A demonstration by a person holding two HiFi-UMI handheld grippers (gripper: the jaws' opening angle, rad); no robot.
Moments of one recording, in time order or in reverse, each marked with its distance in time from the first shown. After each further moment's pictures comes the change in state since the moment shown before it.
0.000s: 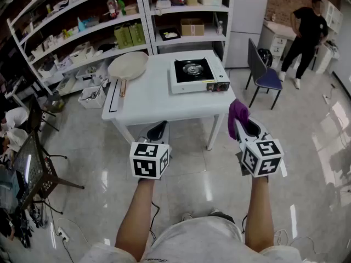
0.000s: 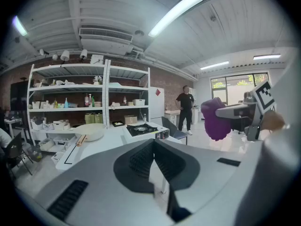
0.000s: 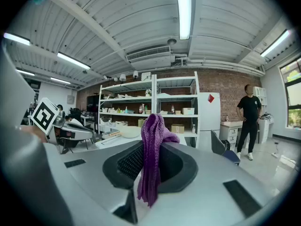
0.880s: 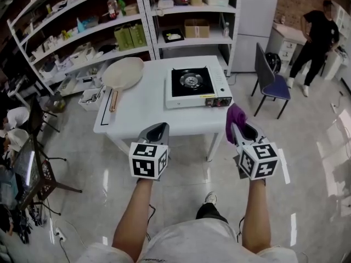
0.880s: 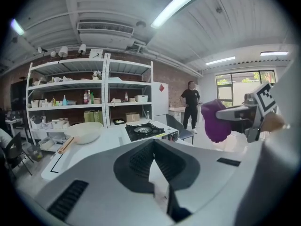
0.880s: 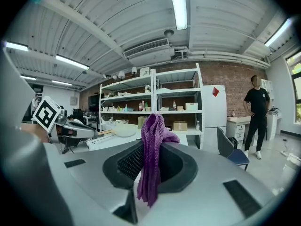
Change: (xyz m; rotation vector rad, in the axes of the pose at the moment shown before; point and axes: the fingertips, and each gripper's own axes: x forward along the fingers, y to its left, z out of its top) left arm 0.126 0.020 0.011 -0.007 0.040 0.042; right arm 0.111 -0.079 -0.015 0.020 0.026 0.067
